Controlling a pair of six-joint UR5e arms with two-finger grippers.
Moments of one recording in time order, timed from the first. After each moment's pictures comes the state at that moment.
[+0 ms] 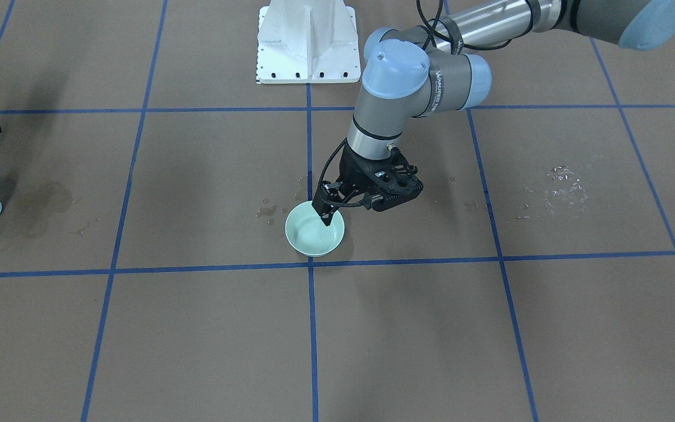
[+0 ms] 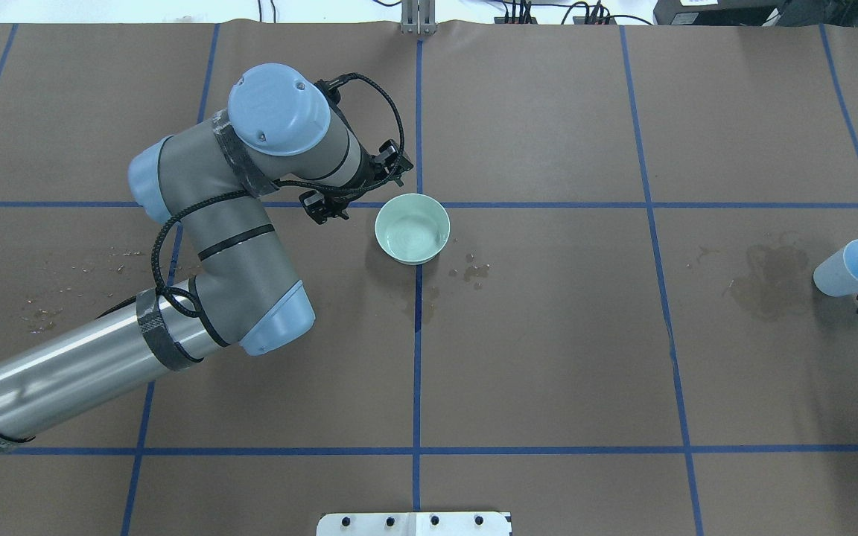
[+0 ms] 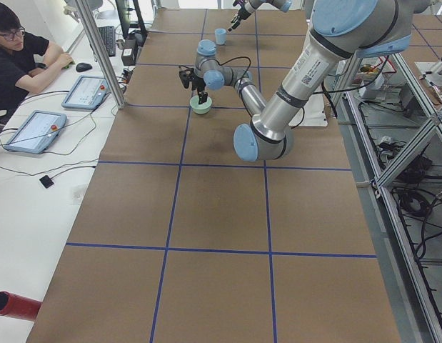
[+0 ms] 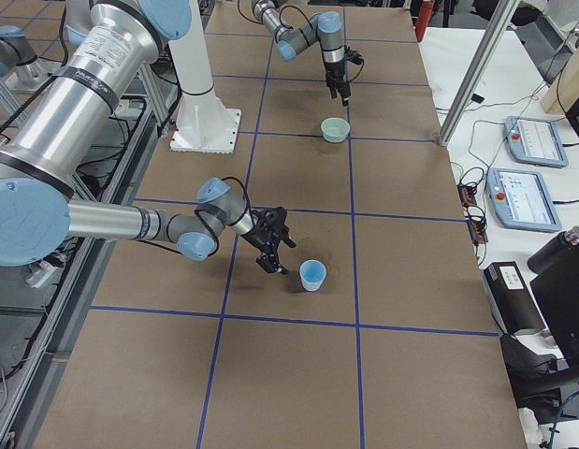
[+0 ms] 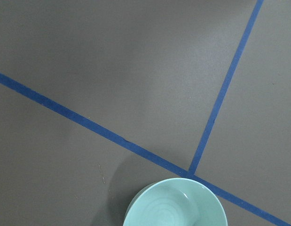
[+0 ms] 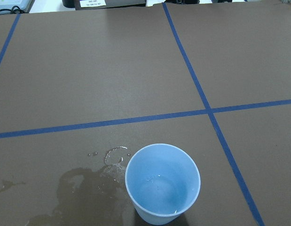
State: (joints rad) left arm -0.64 -2.35 -1.52 -1.82 -1.85 -1.68; right arm 0.49 -2.17 1.91 -0.55 1.14 1.36
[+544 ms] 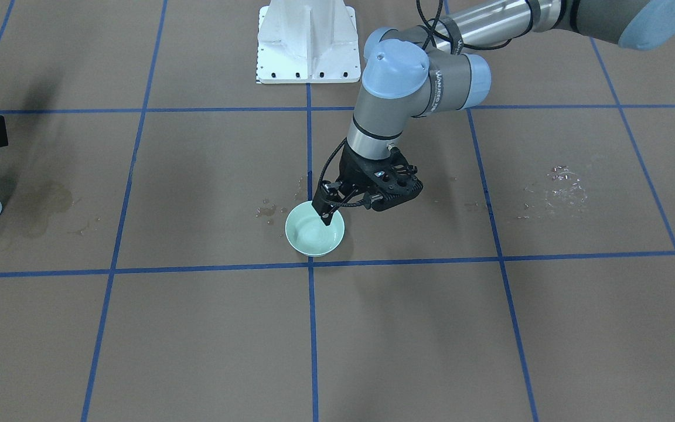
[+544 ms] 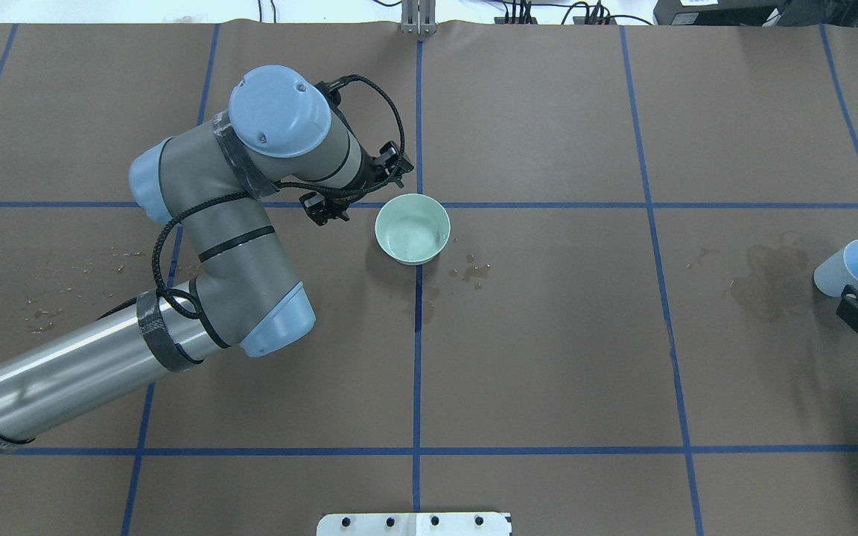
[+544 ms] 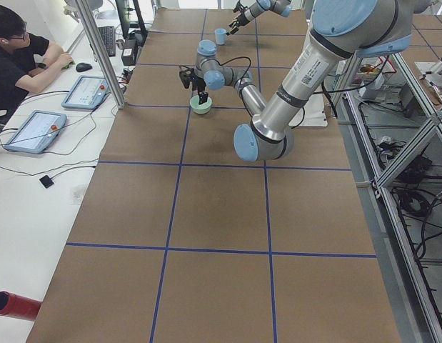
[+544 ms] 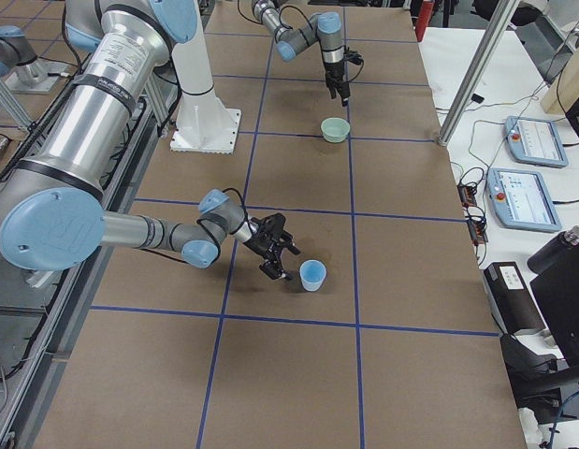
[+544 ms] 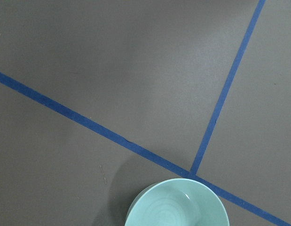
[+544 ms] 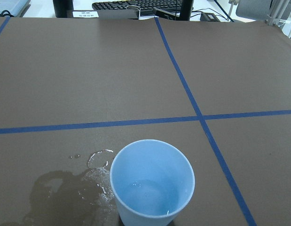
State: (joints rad) left arm -0.64 -2.35 -1.52 -1.82 -1.85 -1.68; right arm 0.39 -2.11 1.81 -0.56 0.95 1.42
